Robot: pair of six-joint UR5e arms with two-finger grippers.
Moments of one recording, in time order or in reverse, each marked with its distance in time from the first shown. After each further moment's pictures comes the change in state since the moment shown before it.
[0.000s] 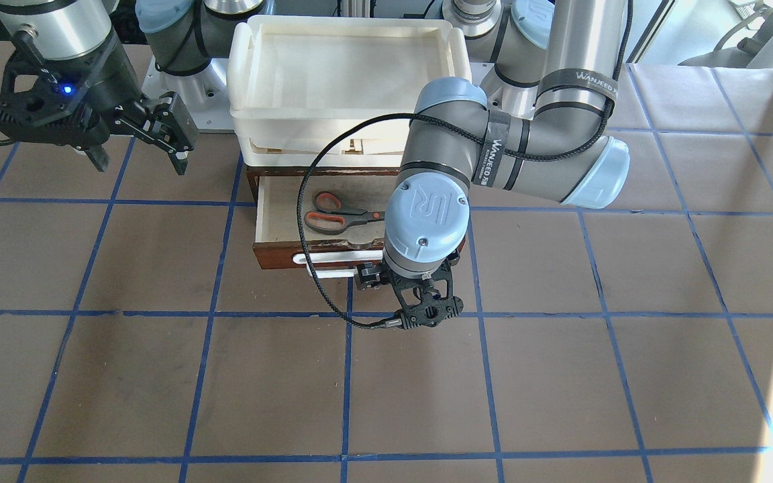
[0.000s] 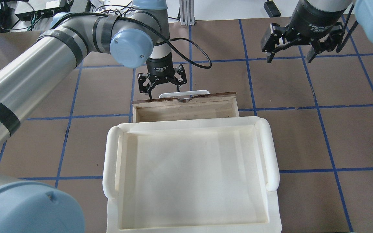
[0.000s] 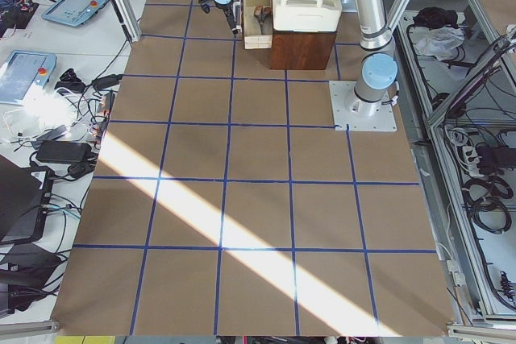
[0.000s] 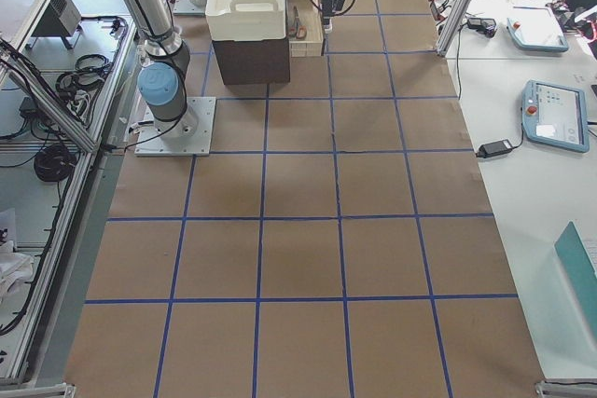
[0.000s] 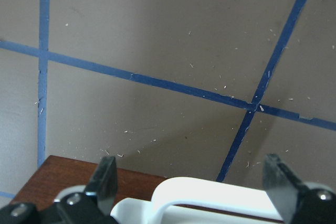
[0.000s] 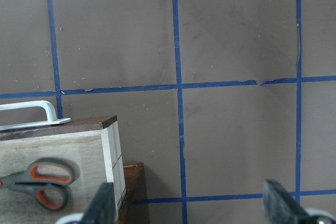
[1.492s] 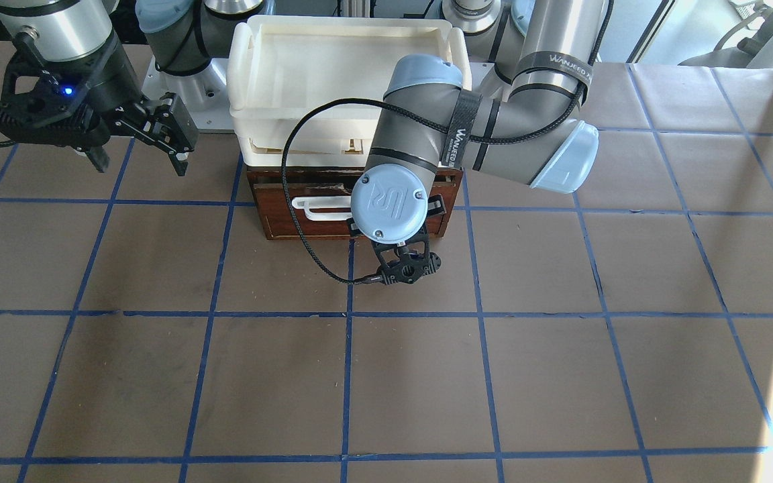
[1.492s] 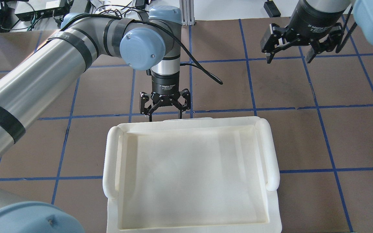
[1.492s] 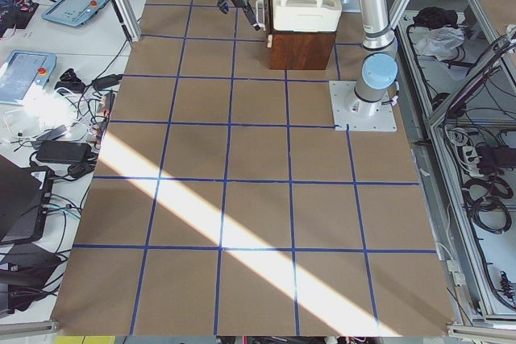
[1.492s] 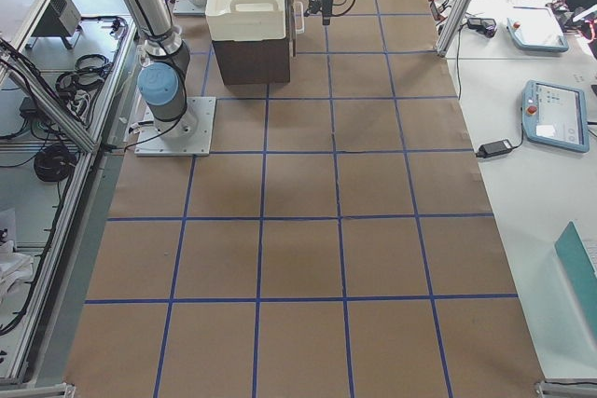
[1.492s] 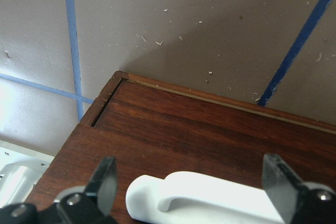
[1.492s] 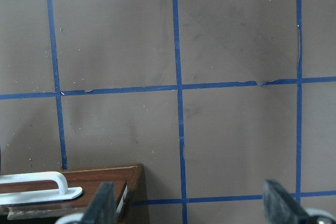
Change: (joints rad) left arm -0.065 0.018 -0.009 -0.271 0.001 -0.038; right arm 0.000 0.000 0.003 -0.007 0.000 0.000
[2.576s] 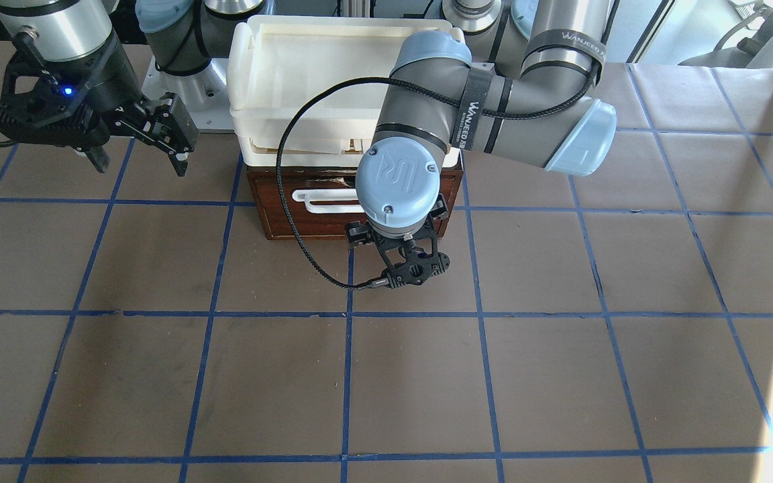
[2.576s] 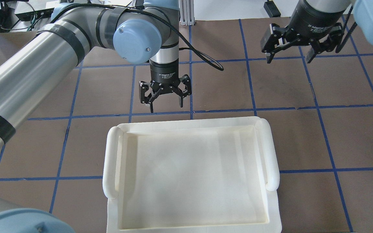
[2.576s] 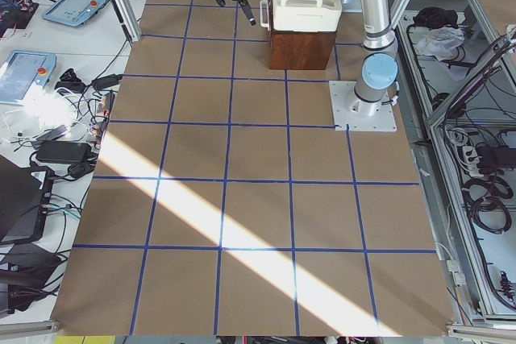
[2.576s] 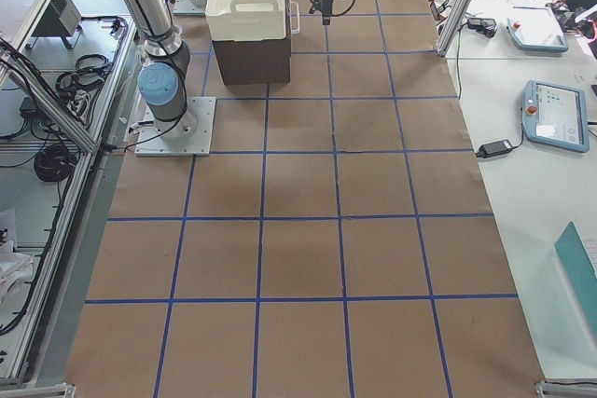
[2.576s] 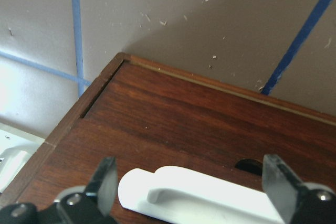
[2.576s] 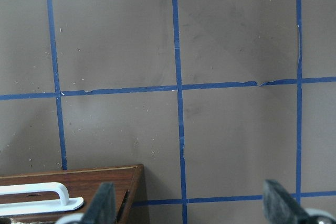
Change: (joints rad) left arm 0.043 0.031 0.067 0.099 -0.004 -0.030; right arm 0.000 0.000 0.000 0.000 0.000 0.000
